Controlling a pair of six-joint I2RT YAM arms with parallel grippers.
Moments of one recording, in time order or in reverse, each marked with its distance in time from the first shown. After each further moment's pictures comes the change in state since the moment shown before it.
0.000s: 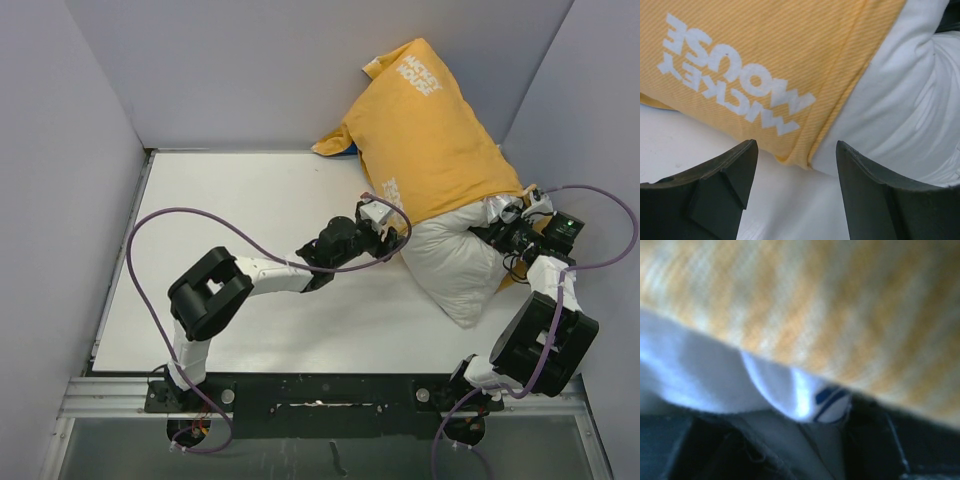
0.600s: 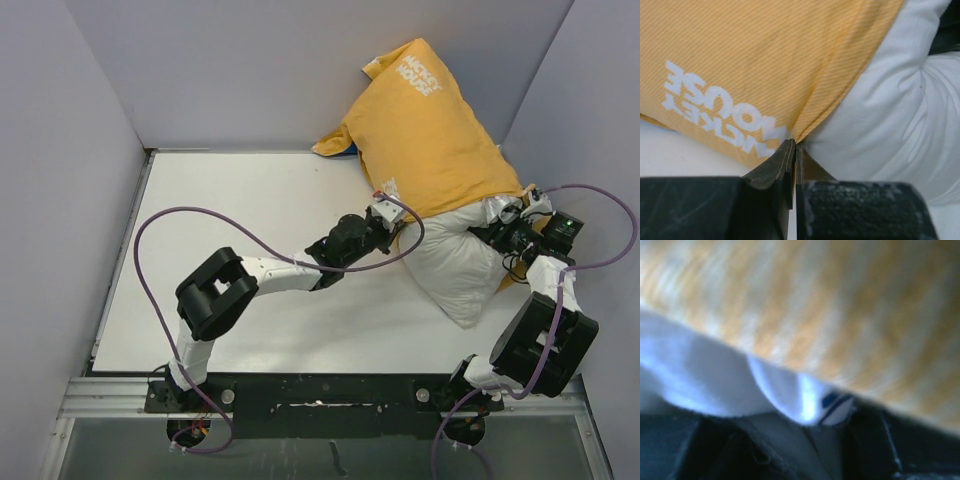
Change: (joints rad) left arm -0.033 0.037 0.095 -0.013 -0.079 0.081; right arm 0.005 -0.001 0.000 -0.002 0.000 -0.011
